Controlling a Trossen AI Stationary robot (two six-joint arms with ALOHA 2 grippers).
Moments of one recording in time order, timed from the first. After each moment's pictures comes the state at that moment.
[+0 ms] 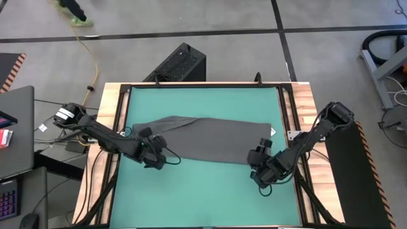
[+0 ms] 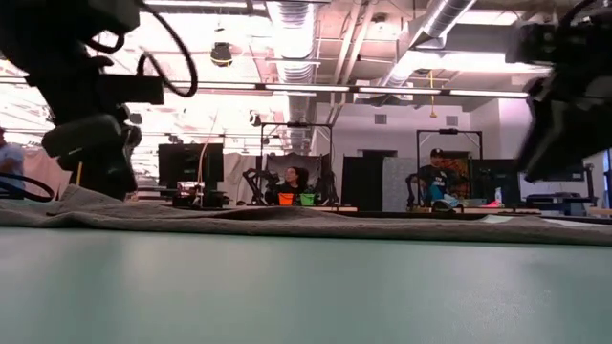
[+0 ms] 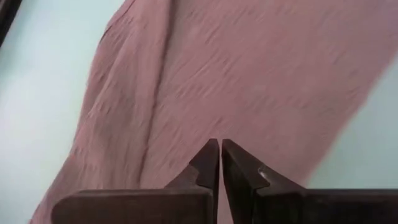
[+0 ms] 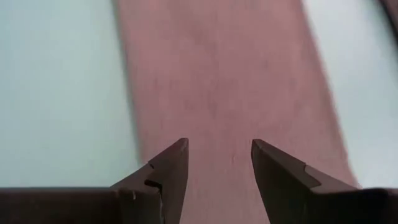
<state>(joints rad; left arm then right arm) -0.38 1.35 0.66 -0.70 -0.61 -0.75 0.64 1.42 0.79 -0.81 0.72 0.83</state>
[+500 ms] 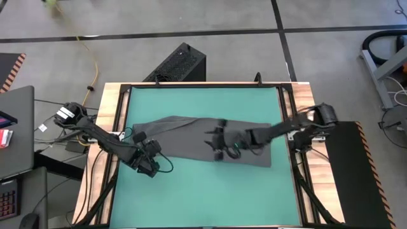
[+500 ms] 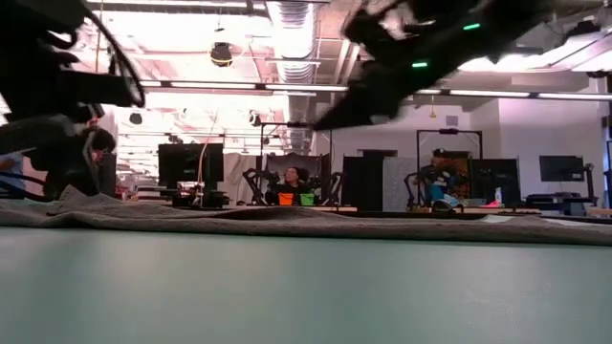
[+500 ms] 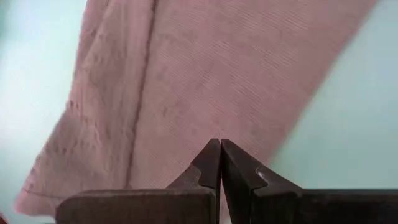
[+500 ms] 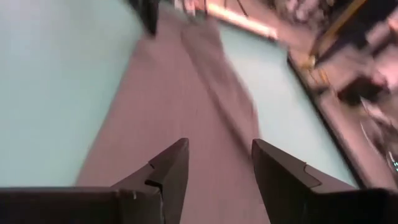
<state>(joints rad) -0.53 1.35 0.66 -0.84 -0.56 -0.92 0.10 1.64 0.86 0.38 0.39 -0.27</state>
